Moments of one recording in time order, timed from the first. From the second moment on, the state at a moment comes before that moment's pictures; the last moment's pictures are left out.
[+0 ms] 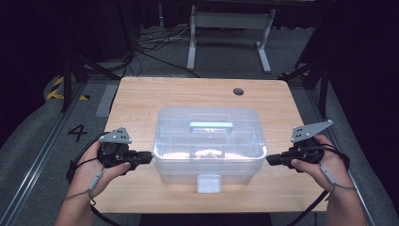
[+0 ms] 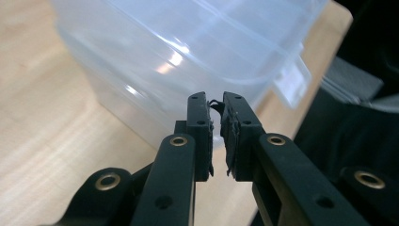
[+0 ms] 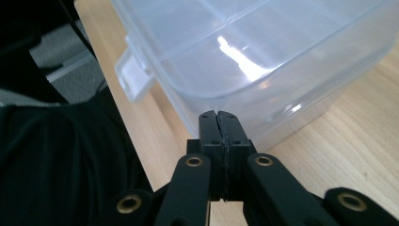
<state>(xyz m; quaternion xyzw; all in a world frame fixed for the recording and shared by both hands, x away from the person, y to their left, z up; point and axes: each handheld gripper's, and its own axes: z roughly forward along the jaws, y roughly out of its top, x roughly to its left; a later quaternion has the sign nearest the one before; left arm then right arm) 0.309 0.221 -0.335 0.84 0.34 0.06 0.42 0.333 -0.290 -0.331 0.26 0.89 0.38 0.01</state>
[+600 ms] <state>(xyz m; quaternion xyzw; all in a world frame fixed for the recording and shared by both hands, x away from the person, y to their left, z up) 0.341 0.252 -0.354 0.76 0.44 0.18 0.44 0.352 -0.335 -0.338 0.39 0.78 0.47 0.15</state>
